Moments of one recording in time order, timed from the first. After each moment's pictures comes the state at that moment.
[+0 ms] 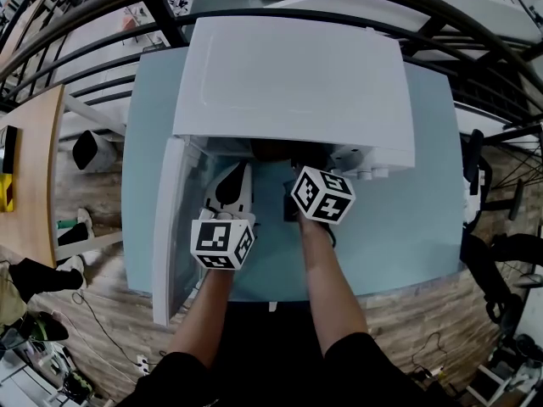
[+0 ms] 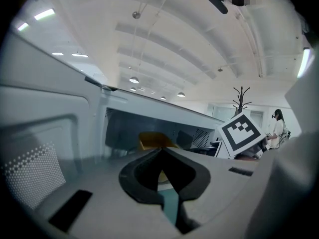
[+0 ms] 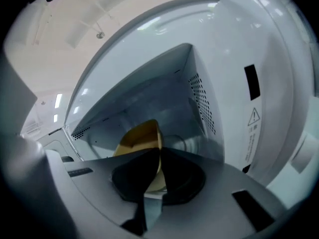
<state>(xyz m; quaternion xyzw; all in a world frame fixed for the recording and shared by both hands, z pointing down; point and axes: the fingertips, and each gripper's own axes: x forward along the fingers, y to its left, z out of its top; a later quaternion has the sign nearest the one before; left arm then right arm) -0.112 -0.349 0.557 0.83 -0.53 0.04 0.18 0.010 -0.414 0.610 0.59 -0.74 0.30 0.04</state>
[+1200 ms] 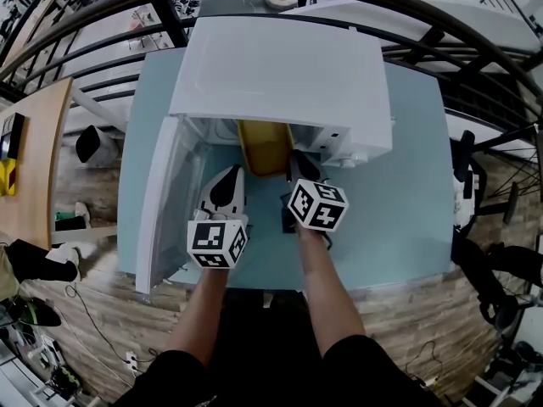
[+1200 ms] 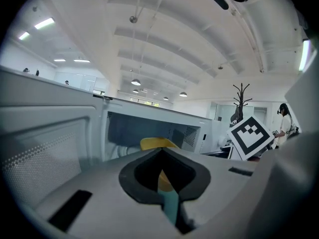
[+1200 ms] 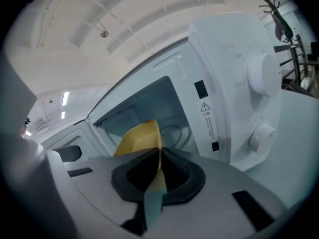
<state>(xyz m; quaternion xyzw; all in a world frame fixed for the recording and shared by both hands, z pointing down) -0.097 -0.296 0.545 0.81 -0.56 0.05 0.16 0.029 -0.347 0.608 0.56 -0.76 0.32 0.06</state>
